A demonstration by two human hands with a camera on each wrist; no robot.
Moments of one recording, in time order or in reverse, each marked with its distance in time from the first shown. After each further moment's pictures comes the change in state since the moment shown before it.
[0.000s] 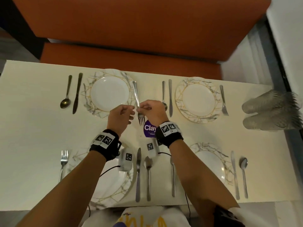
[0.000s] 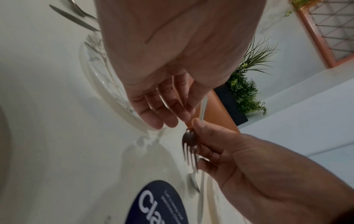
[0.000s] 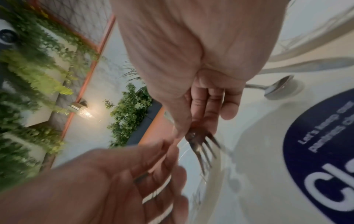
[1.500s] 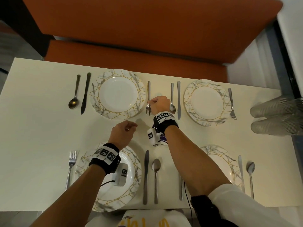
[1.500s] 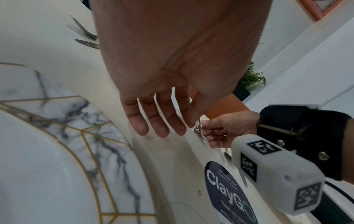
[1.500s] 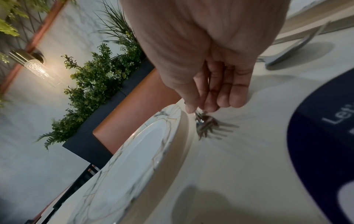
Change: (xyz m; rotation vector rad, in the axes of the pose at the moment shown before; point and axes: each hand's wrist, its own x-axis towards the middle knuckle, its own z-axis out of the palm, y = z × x) left_hand -0.009 -0.051 -0.035 0.377 -0.137 0.009; right_hand 0.062 0.007 0.030 -0.275 0.160 0.277
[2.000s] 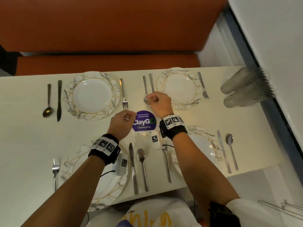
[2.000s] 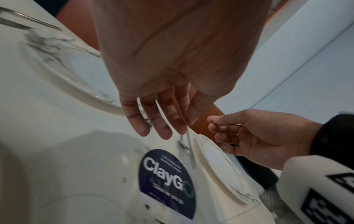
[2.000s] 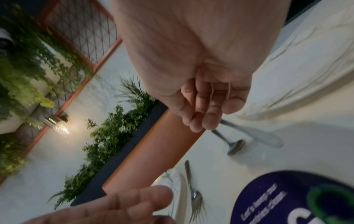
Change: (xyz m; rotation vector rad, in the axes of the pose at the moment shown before) left_hand -0.017 0.065 0.050 0.014 -0.070 0.205; right_hand -0.070 0.061 -0.096 0.228 0.145 -0.167
